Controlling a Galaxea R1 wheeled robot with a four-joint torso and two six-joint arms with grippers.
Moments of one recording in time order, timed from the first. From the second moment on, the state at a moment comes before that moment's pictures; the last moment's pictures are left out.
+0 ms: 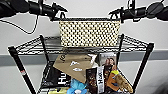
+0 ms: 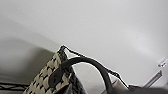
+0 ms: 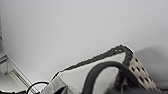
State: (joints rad) left arm -0.57 2.28 -1.53 -0.22 0.51 -0.88; right arm 0.47 2.48 -1.76 0.67 -0.46 0.30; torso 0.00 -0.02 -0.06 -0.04
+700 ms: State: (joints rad) left arm -0.66 2.12 -1.42 -0.22 0.52 -0.88; right arm 0.54 2.26 -1.56 0.70 -0.47 0.31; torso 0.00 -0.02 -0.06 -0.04
